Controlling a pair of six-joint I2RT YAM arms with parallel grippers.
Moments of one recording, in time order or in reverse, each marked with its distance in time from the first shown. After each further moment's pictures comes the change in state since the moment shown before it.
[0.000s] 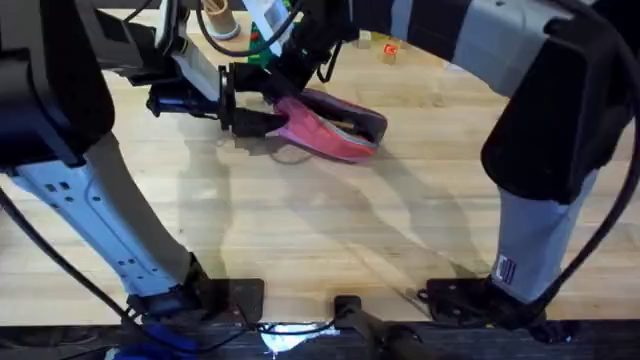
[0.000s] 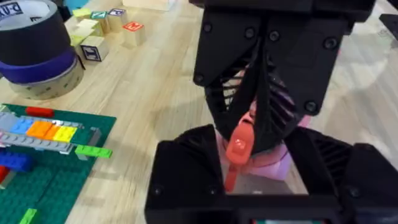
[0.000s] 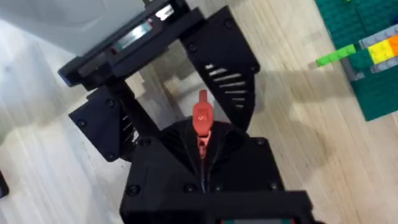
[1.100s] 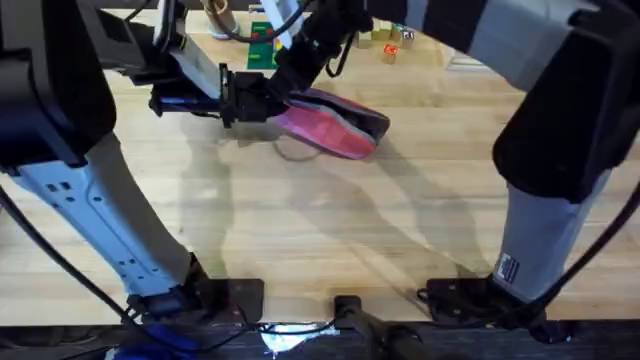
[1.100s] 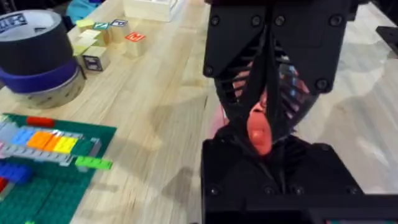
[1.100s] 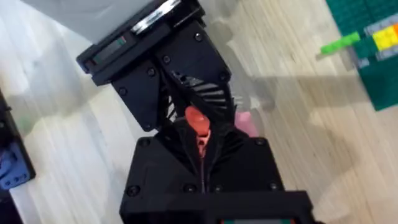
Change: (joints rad) left arm -0.007 0.000 0.000 0.011 0.043 -0.019; right arm -0.045 -0.025 0.000 -0.057 -0.077 -0.009
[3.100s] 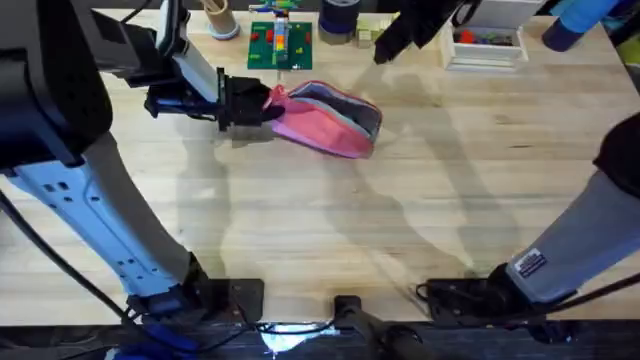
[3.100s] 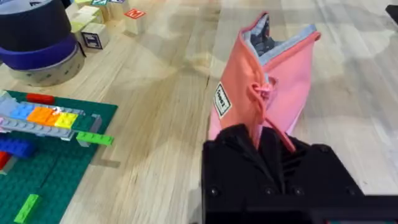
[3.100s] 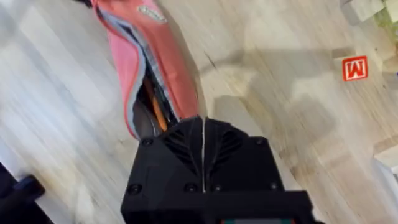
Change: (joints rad) left arm 0.019 0.000 -0.005 0.007 -0.076 -0.003; right arm -0.333 -0.212 0.008 -0.356 0.098 -0.203
